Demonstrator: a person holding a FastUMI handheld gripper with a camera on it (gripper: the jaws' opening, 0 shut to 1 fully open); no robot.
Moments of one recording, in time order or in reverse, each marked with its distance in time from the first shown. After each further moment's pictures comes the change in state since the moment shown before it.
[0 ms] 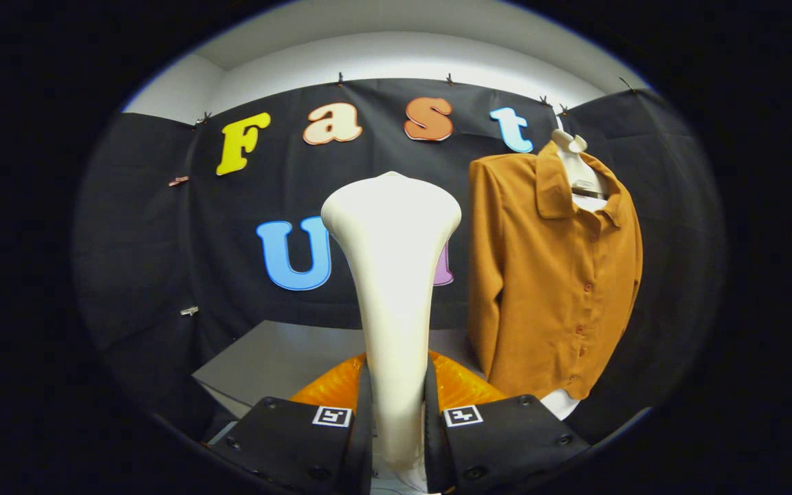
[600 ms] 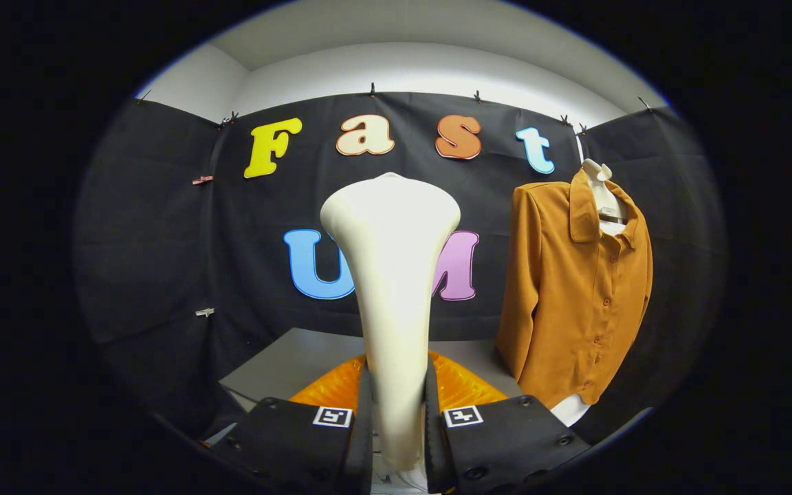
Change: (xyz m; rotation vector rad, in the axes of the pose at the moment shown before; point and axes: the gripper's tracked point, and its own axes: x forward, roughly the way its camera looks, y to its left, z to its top) arm -0.018 0.049 0.007 -0.034 -0.054 0.008
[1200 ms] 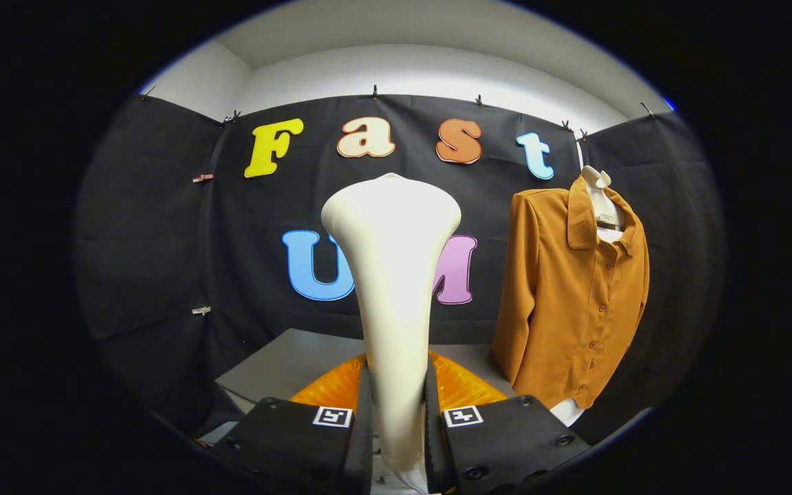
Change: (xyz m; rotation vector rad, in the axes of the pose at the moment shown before) arm -0.002 -0.003 0.003 -0.026 -0.013 -0.006
